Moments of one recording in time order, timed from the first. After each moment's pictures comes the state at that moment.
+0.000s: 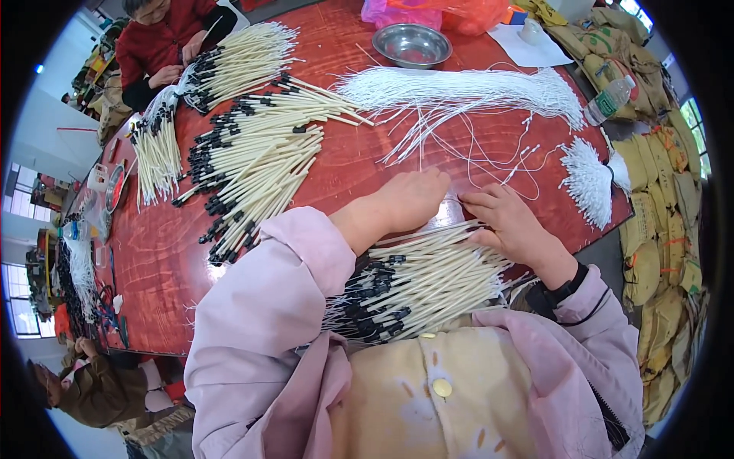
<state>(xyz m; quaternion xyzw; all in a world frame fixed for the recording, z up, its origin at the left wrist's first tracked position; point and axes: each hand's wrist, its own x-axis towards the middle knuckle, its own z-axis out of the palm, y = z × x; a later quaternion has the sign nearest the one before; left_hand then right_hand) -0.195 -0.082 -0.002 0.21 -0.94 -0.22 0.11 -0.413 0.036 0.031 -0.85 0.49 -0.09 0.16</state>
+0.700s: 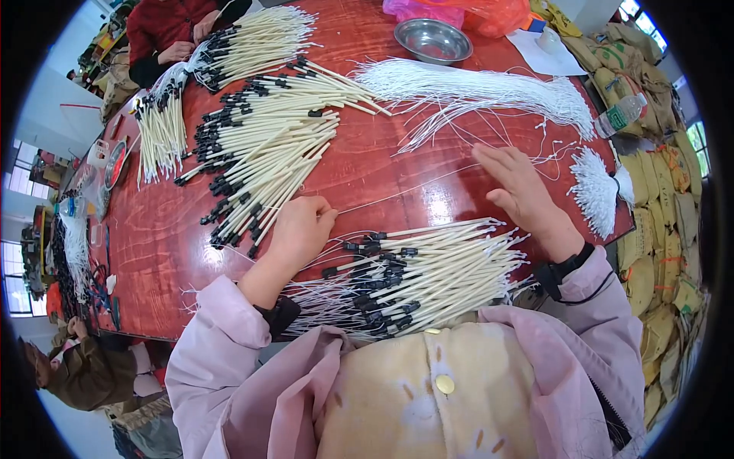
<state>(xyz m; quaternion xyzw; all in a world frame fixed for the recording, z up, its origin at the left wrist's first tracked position) -0.028 -0.041 0.009 0.56 -0.77 -0.28 0.13 -0.425 -0.008 0.022 -0.85 0.51 -0.14 0.06</state>
